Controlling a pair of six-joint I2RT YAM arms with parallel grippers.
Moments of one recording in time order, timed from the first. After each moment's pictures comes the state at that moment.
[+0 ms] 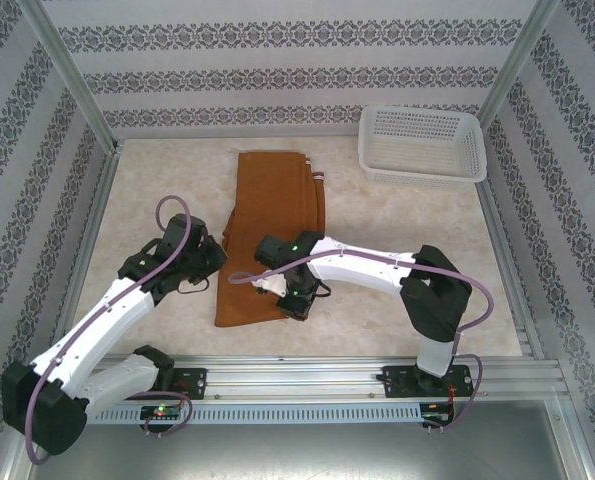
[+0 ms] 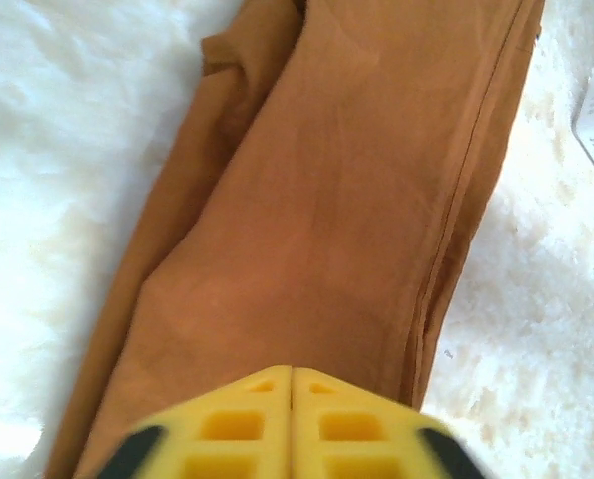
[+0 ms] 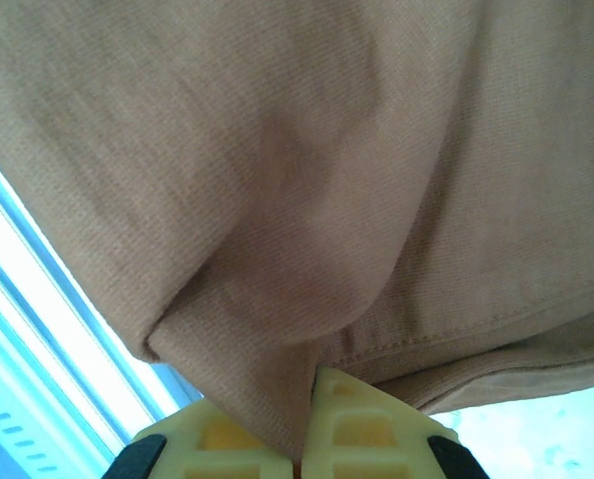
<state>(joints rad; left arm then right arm) -0.42 1.03 0.81 -0.63 0.04 -0.98 1.01 1.83 1.37 -1.10 -0.21 -0.11</state>
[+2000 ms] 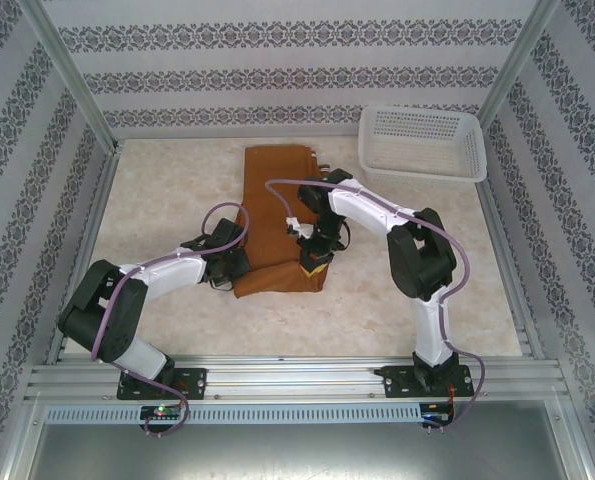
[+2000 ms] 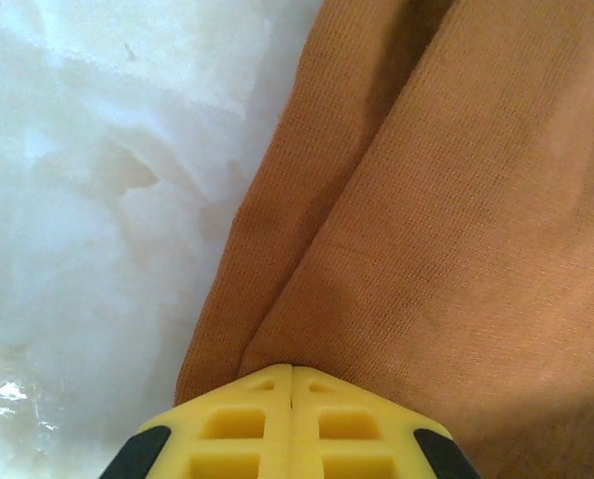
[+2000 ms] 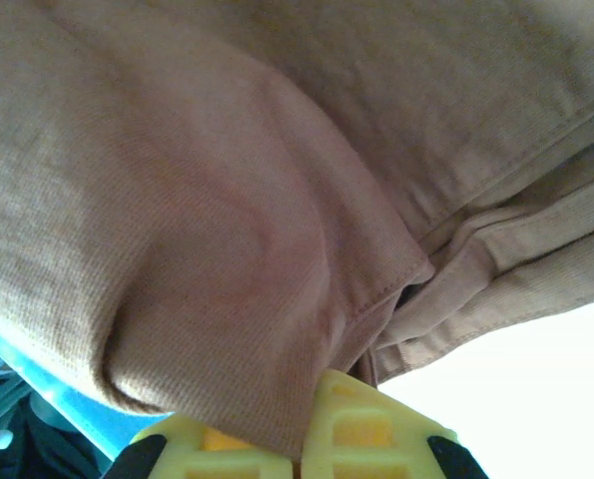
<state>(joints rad) -0.46 1.54 0.76 -0.34 -0.03 -0.87 0.57 2.08 1.69 -1.38 -0.52 -0.09</state>
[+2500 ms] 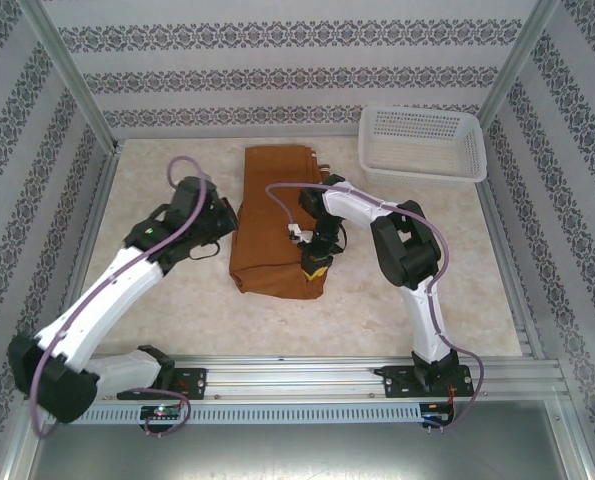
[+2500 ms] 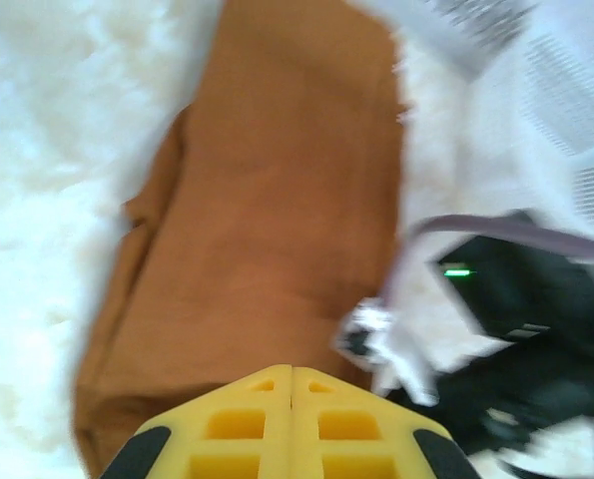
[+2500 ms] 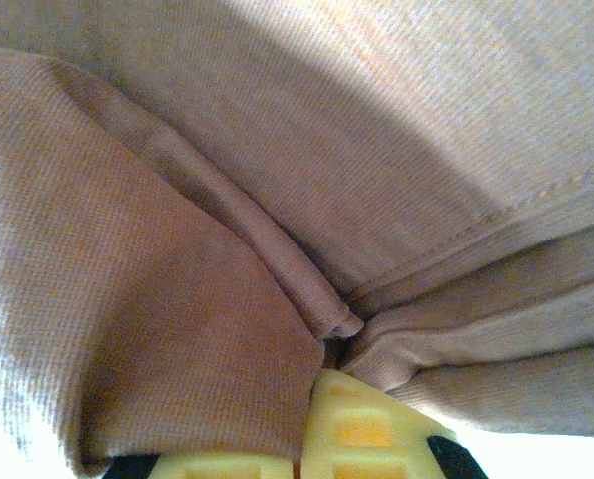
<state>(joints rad) -0.47 1.14 1.12 -0.66 -0.06 -0.84 0.55 2.22 1.71 -1.36 -0.52 -0.10</state>
